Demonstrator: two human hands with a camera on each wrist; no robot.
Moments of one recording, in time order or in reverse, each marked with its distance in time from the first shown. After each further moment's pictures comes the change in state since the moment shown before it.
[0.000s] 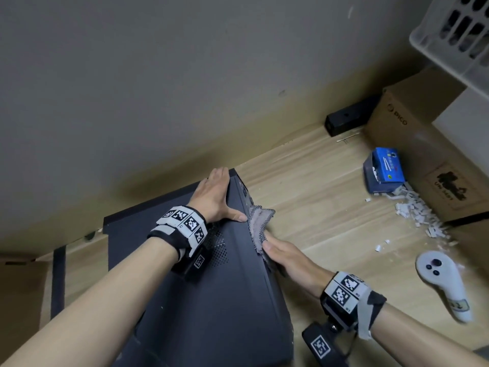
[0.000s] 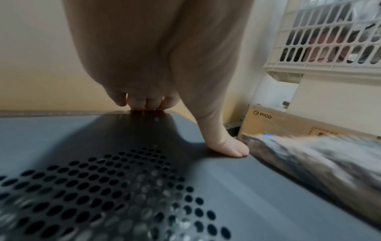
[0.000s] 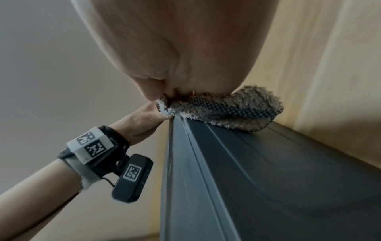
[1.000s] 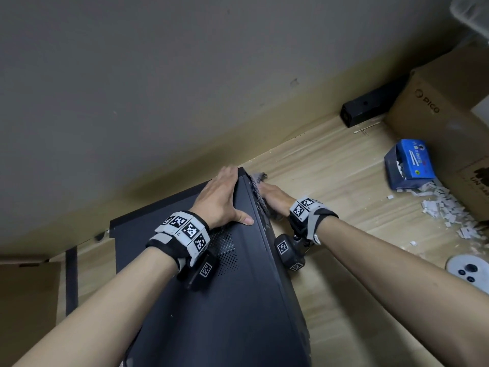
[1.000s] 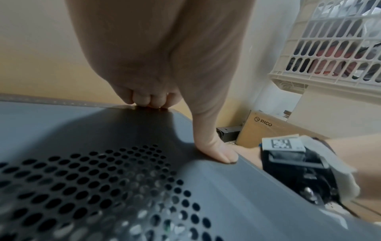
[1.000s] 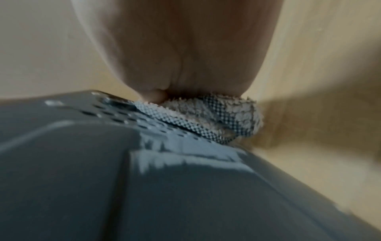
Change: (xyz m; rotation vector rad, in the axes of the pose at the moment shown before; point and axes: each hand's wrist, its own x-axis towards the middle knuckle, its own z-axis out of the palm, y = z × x) left_hand 0.000 -0.004 -0.004 -0.113 -0.017 0.032; right_hand 0.168 -0.002 -0.054 -0.160 0.180 0.236
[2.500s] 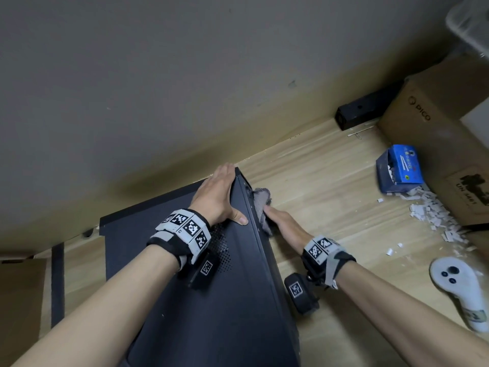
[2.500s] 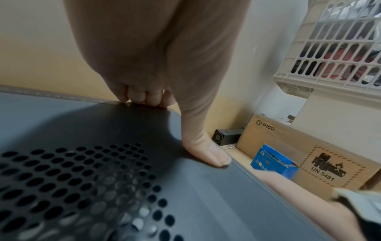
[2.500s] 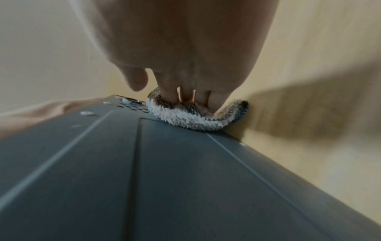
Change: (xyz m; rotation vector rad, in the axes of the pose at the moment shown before) left_hand 0.006 0.012 -0.004 0.029 -0.010 -0.060; right_hand -0.068 0.044 0.004 0.171 0.021 -0.034
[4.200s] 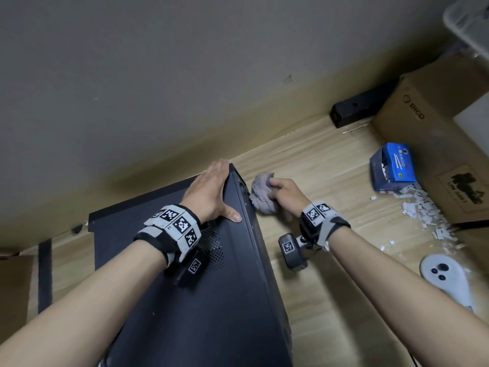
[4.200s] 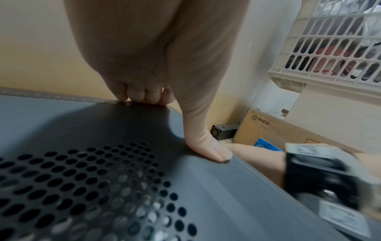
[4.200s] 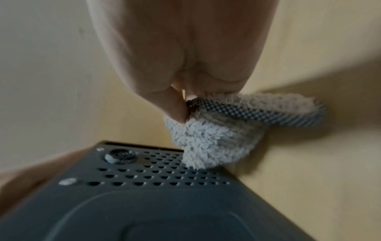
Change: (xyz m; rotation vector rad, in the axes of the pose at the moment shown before) left_hand 0.001 -0.006 0.000 0.027 -0.006 0.035; right_hand 0.042 -0.034 -0.037 -0.166 0.192 -0.073
